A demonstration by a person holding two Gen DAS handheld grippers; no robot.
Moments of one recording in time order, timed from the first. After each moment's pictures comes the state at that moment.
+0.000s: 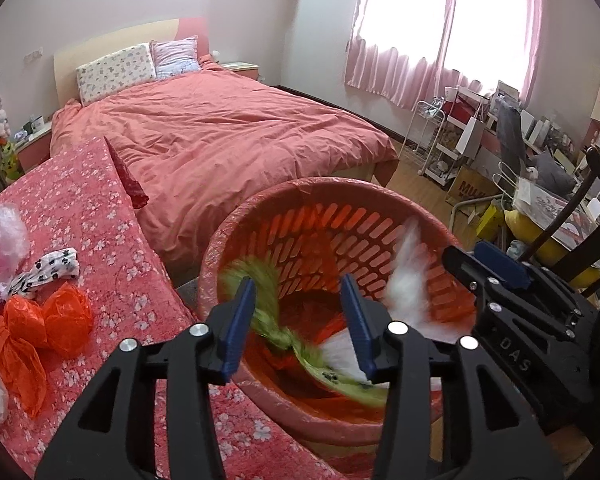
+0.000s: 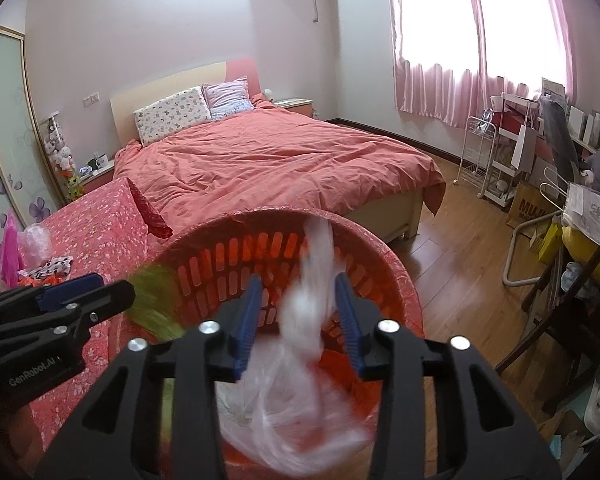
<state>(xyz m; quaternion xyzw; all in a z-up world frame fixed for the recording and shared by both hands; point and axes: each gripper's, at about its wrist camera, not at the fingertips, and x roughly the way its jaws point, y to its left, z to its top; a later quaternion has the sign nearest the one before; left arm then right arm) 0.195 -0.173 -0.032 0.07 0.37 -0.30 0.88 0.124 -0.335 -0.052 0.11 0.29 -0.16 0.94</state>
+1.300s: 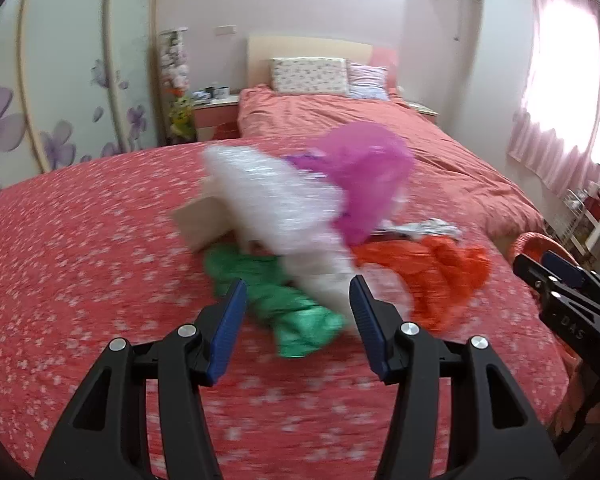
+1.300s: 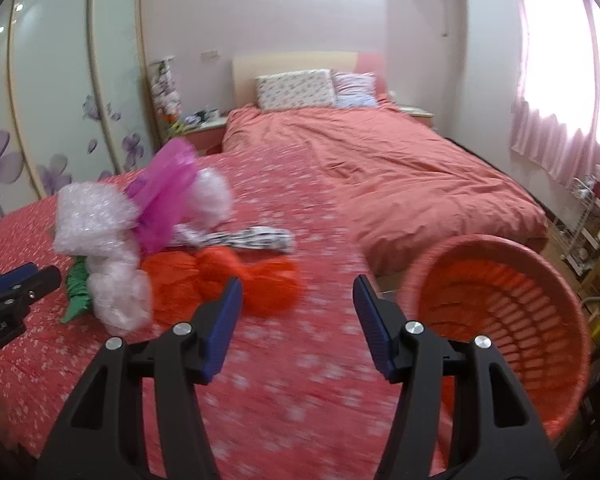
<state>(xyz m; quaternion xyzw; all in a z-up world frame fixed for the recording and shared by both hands) 0.176 0.125 -0.006 -0.02 0.34 -0.01 0.94 0.191 -0.088 -0.029 0.02 0.32 0.04 0.95</state>
